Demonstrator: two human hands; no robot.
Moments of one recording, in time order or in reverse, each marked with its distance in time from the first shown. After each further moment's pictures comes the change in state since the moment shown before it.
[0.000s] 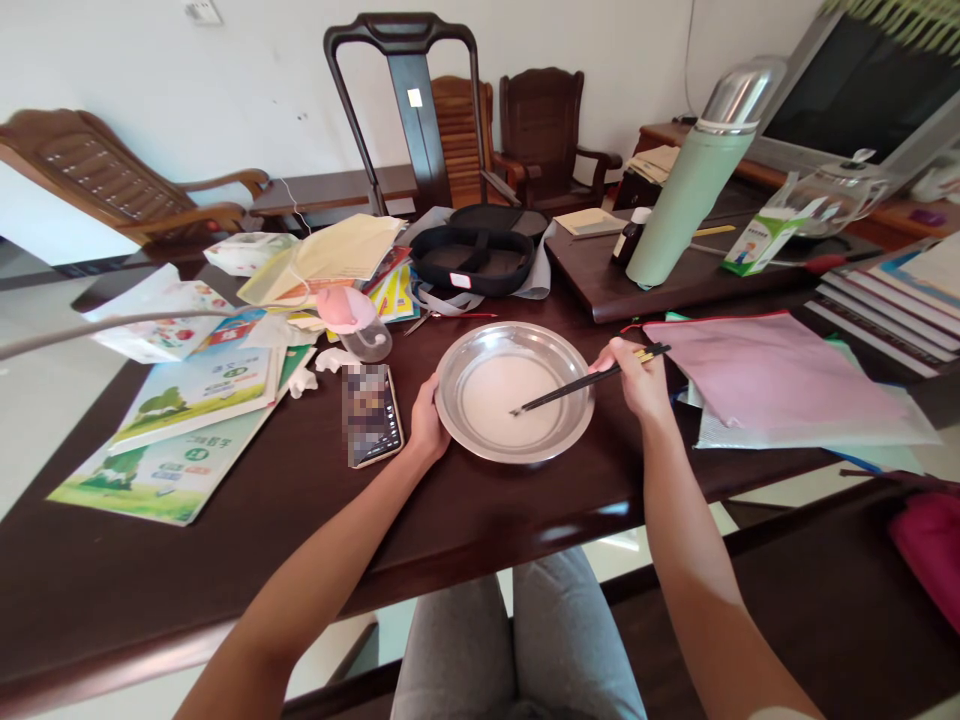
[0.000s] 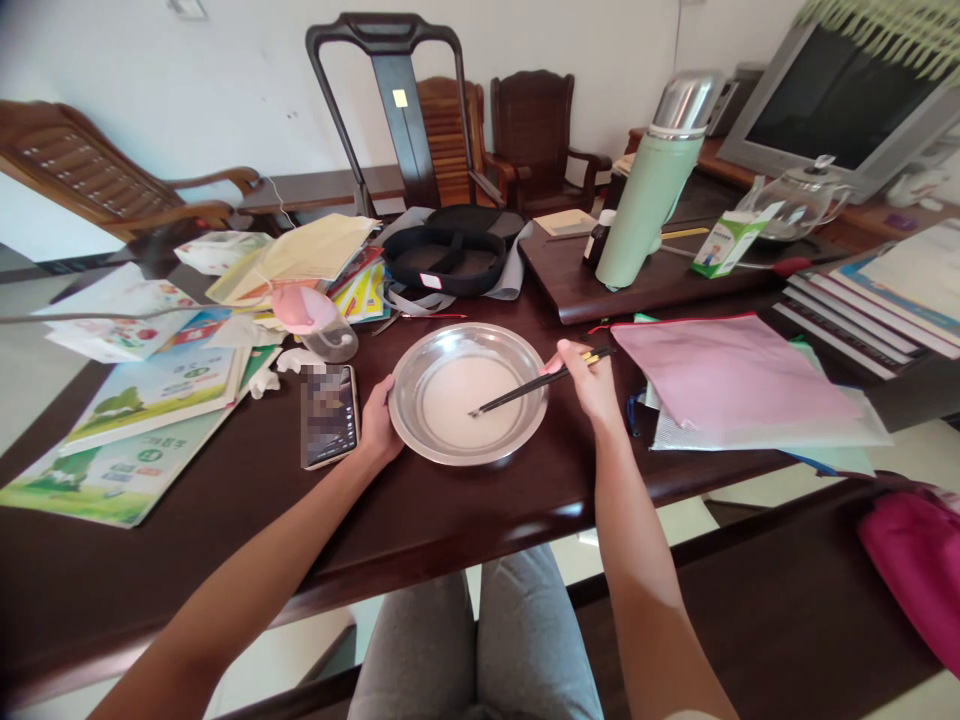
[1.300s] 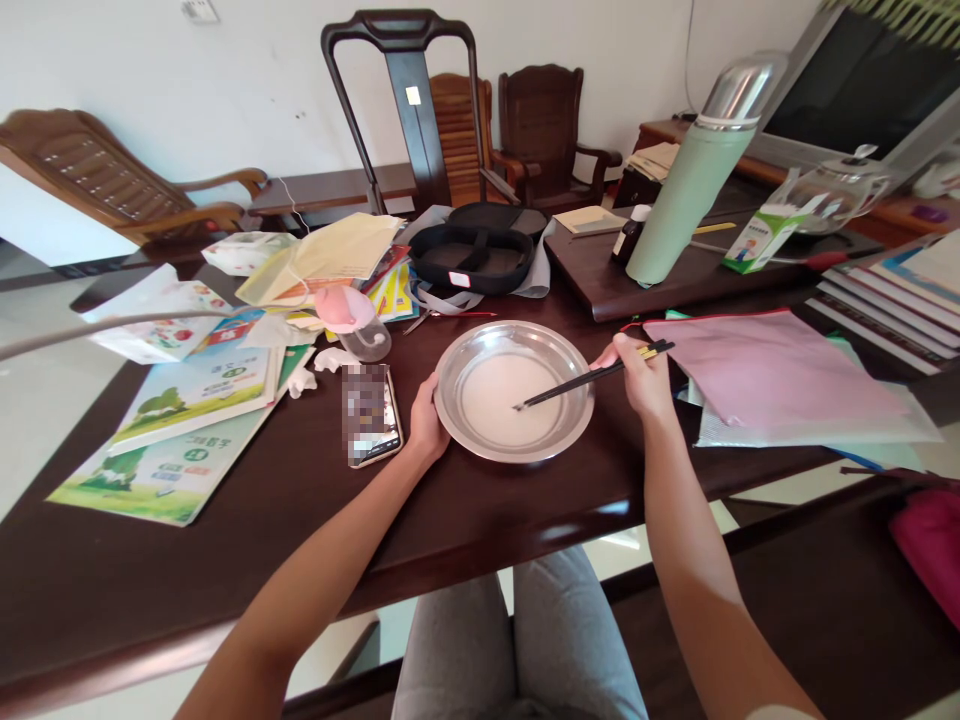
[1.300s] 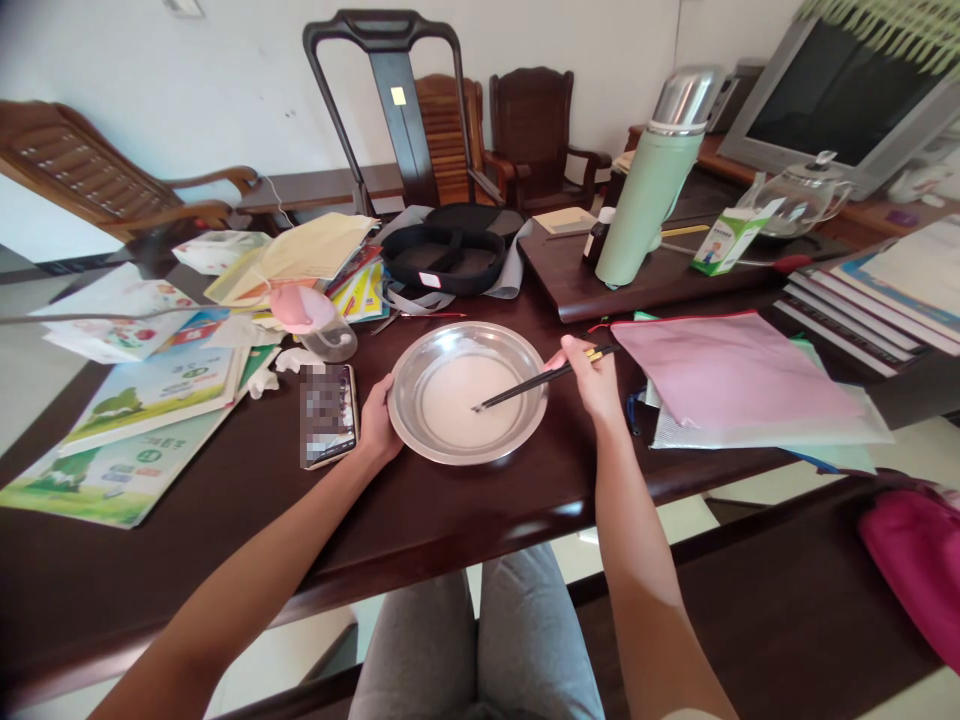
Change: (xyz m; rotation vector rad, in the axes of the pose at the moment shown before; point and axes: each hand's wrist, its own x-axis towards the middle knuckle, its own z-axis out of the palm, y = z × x) left_hand 0.007 -0.006 -0.007 0.019 -0.007 0.011; right_hand 0.001 0.005 -0.004 0.012 0.021 -0.024
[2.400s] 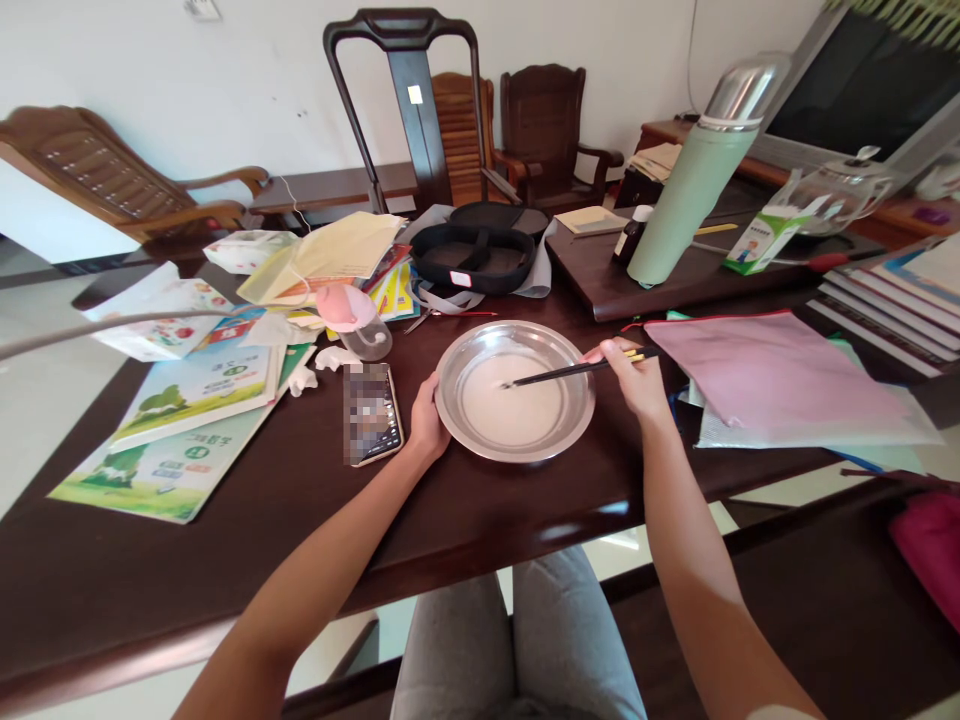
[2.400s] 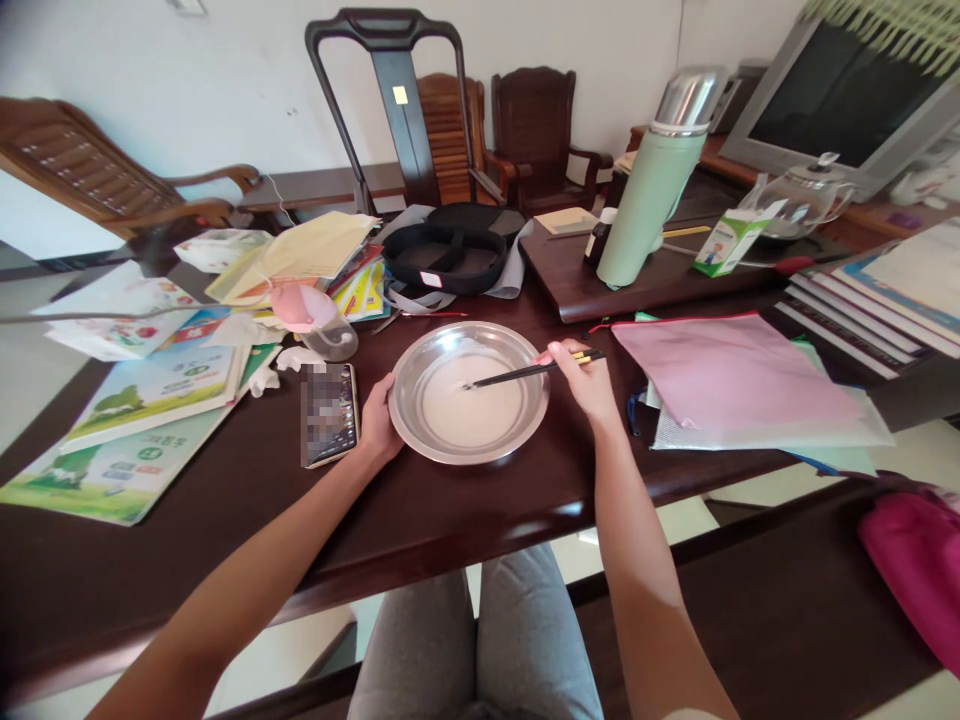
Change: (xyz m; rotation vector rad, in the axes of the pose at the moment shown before) left_hand -0.001 0.002 0.002 -0.014 -0.006 -0.002; right_hand -0.001 -0.005 0.004 -0.045 -0.058 -0.008
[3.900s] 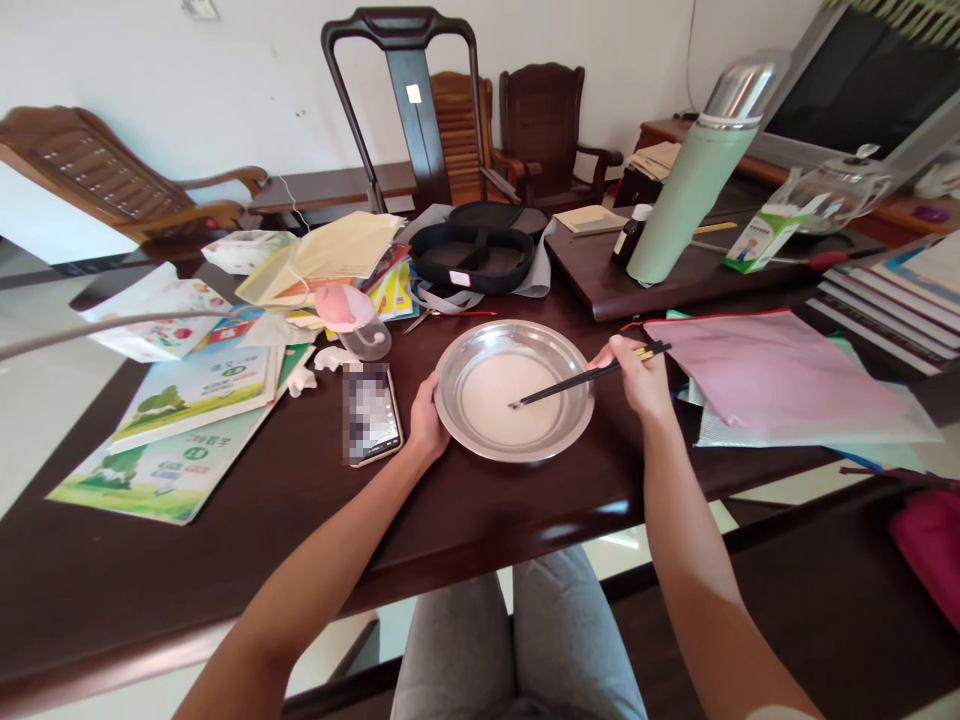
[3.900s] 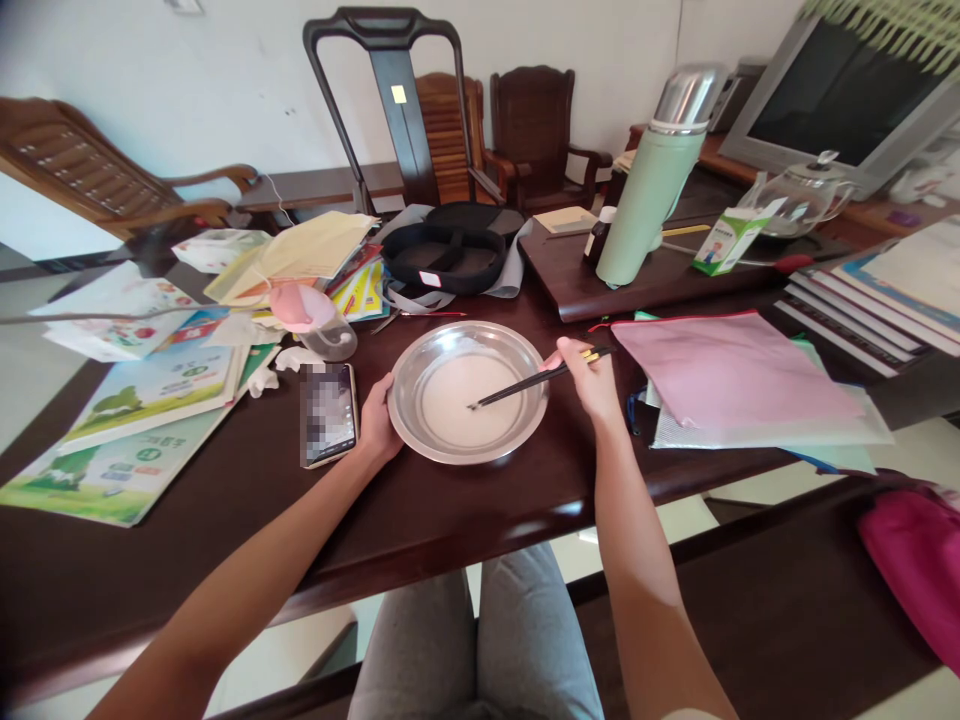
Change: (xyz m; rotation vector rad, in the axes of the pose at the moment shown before) left_hand 0.001 -0.001 -0.002 0.019 0.003 0.010; right_hand 0.000 0.000 -0.001 0.025 0.042 0.026
